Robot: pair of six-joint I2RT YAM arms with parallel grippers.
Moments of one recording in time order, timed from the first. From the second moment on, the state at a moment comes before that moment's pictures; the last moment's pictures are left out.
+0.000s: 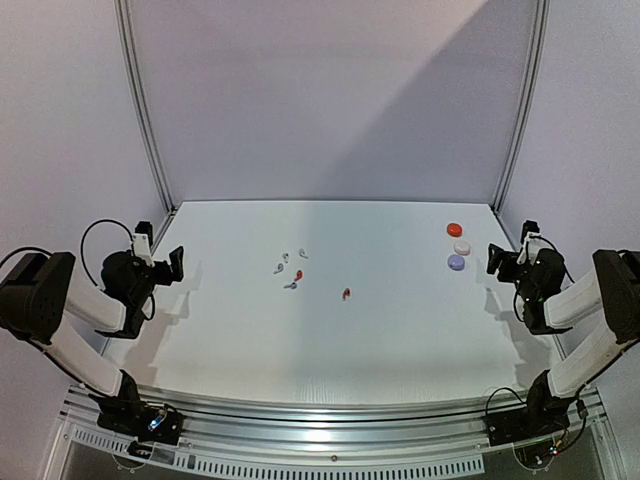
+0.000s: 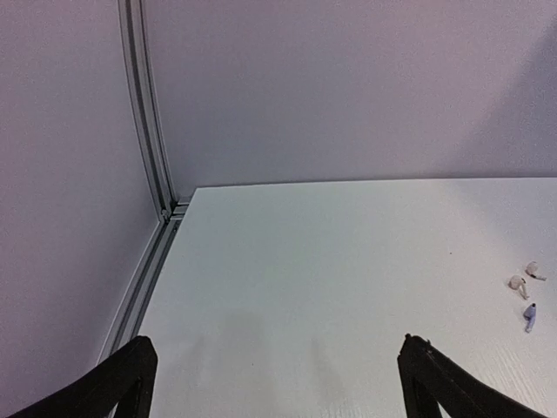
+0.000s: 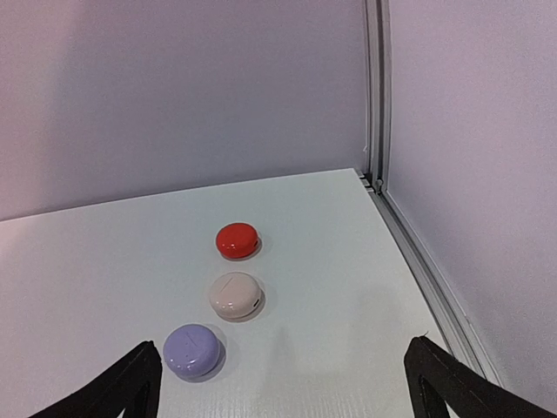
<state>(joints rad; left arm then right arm) 0.06 1.52 0.27 1.15 0.07 0.06 -0.08 1.51 0.31 1.06 -0.02 0.13</state>
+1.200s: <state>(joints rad) 0.01 1.54 1.25 -0.08 0.58 0.15 0.11 1.93 1.48 -0.66 -0.11 -0.15</state>
